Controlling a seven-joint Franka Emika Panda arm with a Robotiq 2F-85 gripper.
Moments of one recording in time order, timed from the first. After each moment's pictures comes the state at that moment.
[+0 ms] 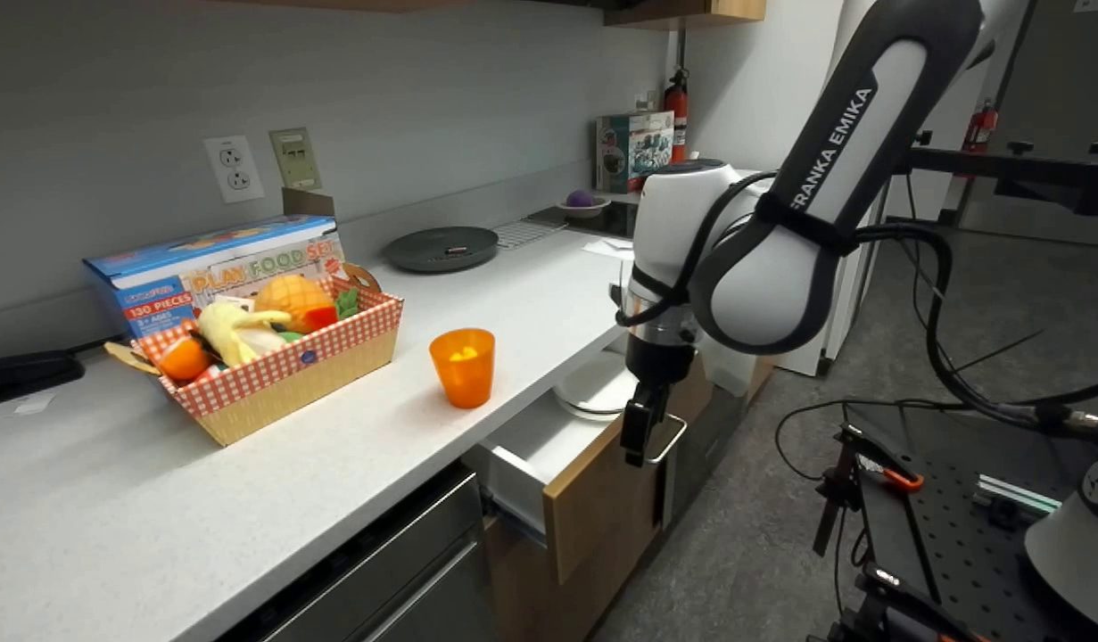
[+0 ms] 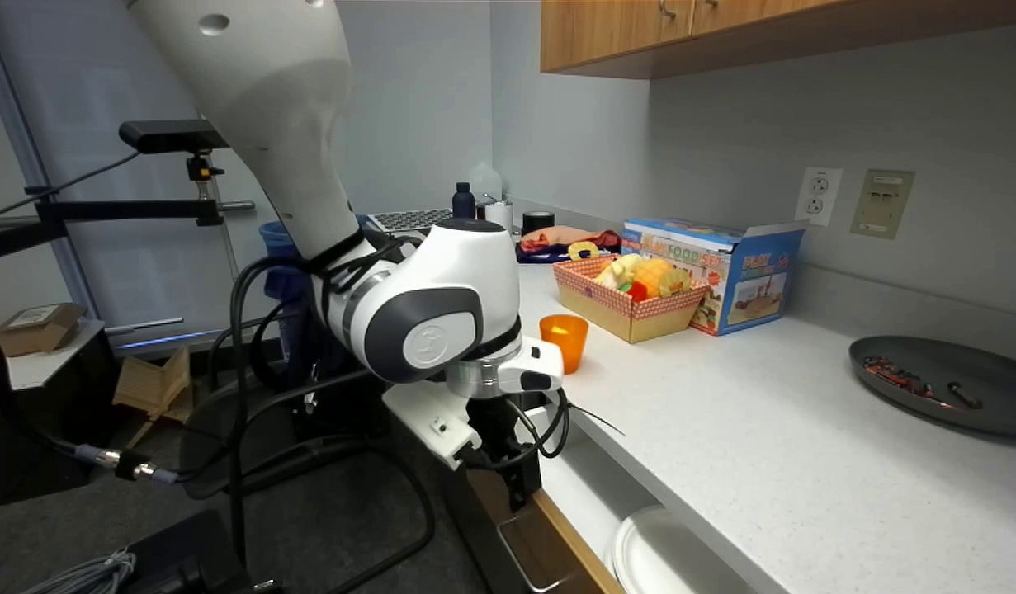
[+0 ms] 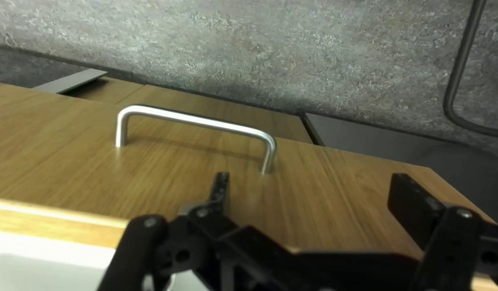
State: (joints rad) arm 0.01 0.21 -0.02 -2.58 0.05 2.88 0.00
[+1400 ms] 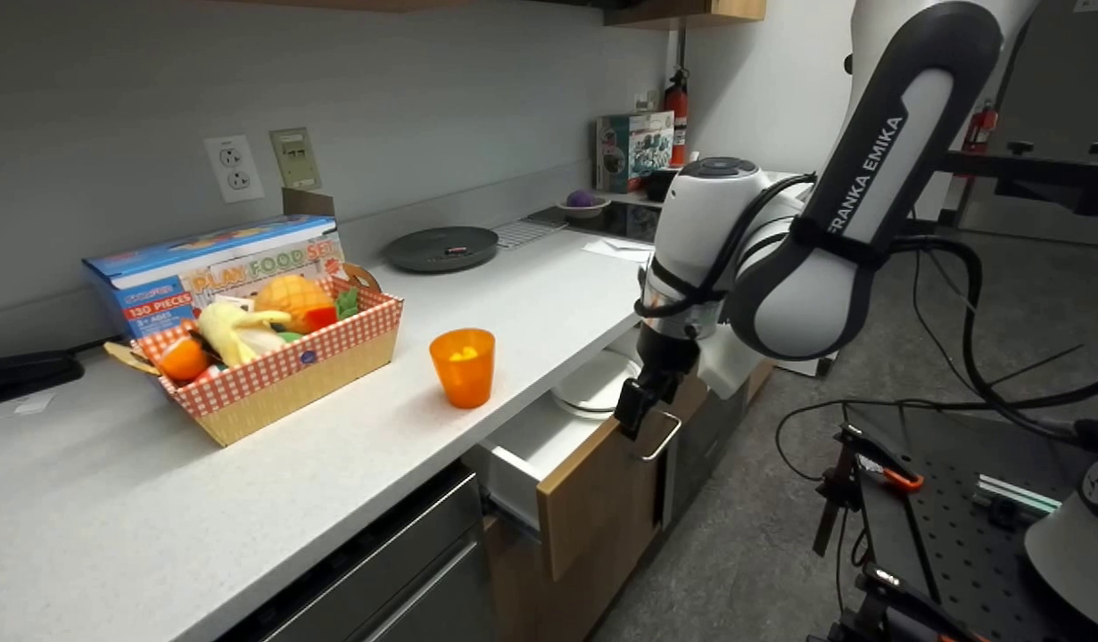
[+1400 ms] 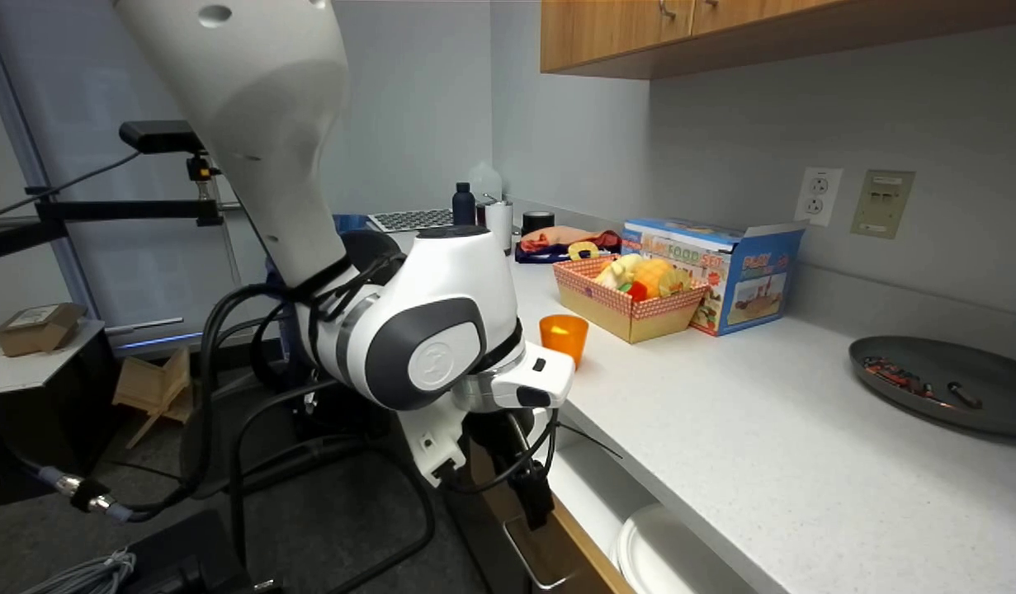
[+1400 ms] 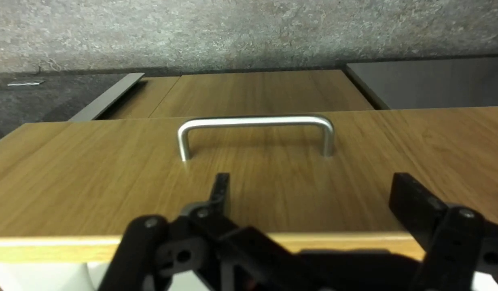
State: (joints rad) arm 0.18 0.22 -0.27 -2.63 -0.15 3.03 0.39
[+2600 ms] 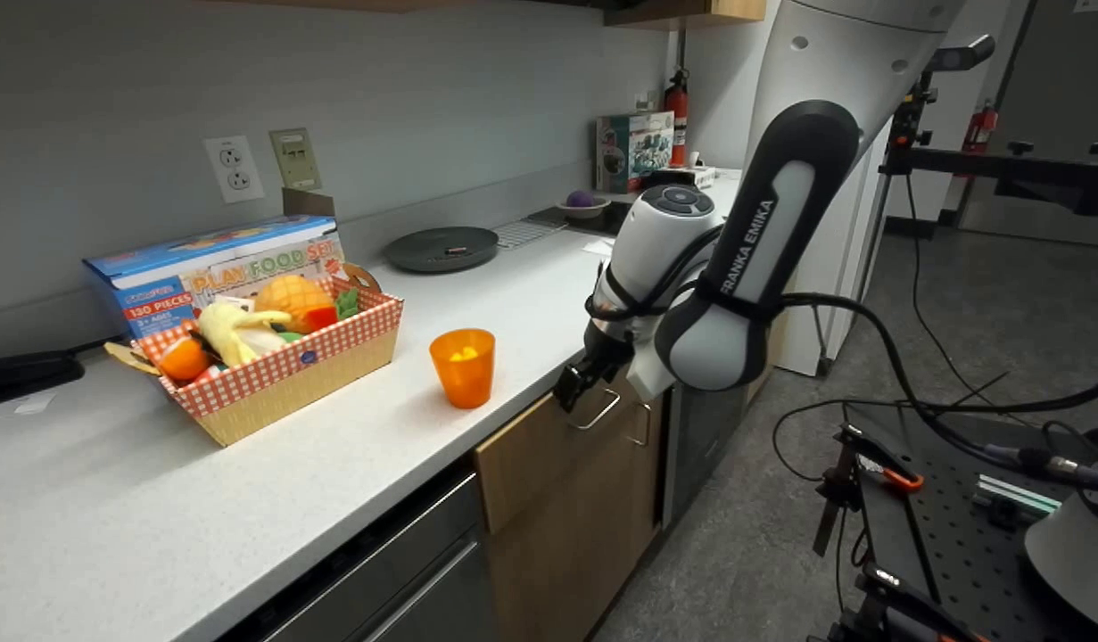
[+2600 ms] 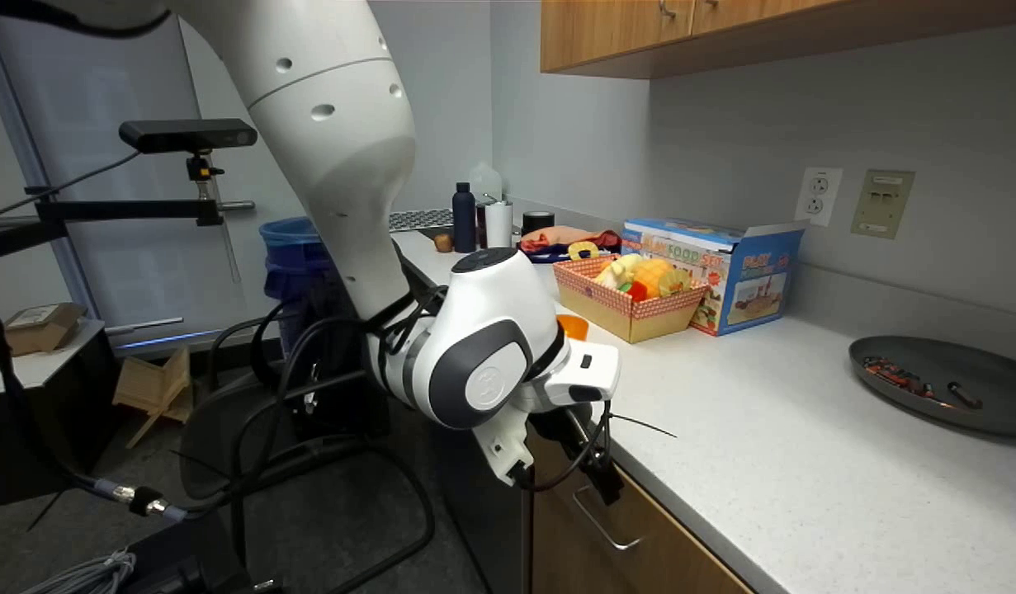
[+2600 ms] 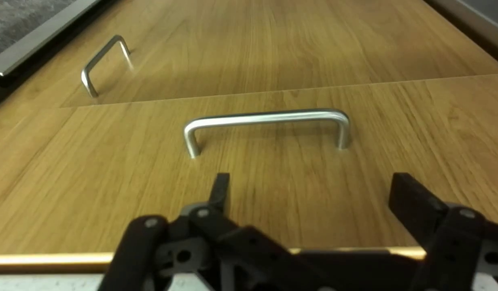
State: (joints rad) arm 0.32 0.47 -0.41 -2.42 -0.01 3.26 0.37
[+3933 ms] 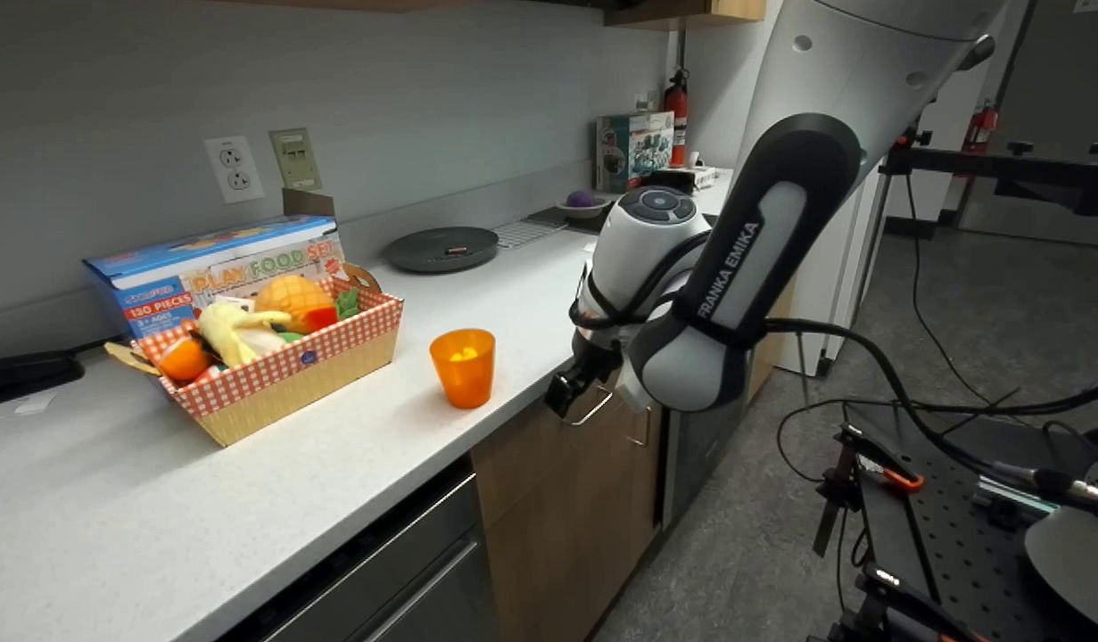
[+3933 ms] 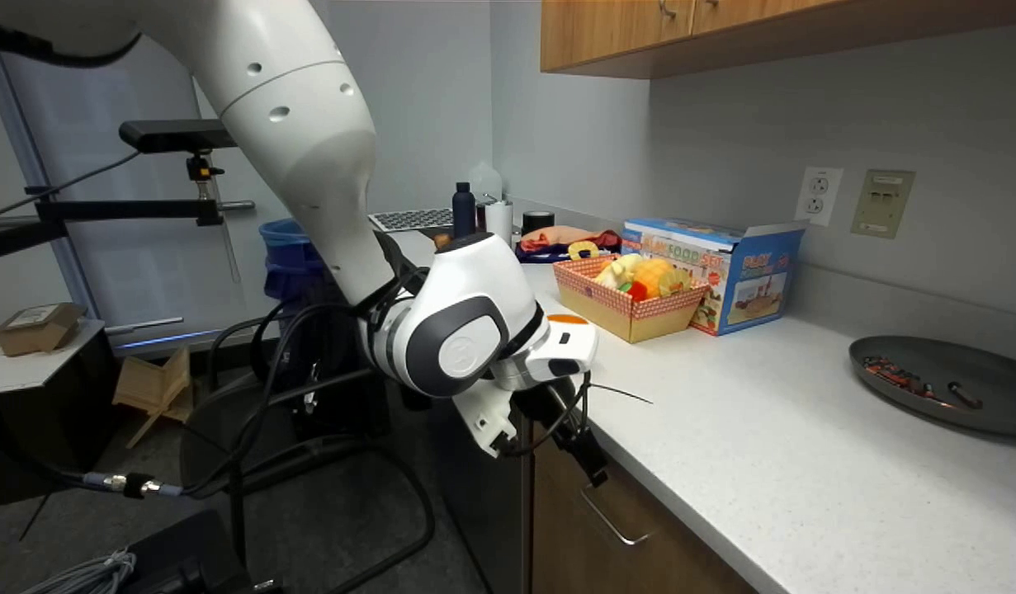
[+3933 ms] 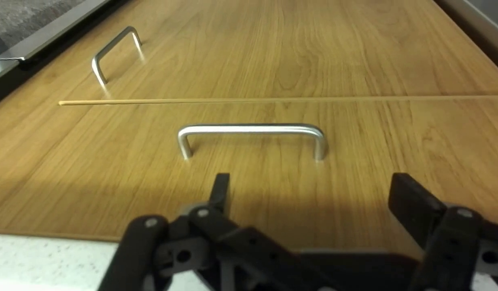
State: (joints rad) arm 0.67 0.52 -0.65 -2.41 0.18 3.17 0.30
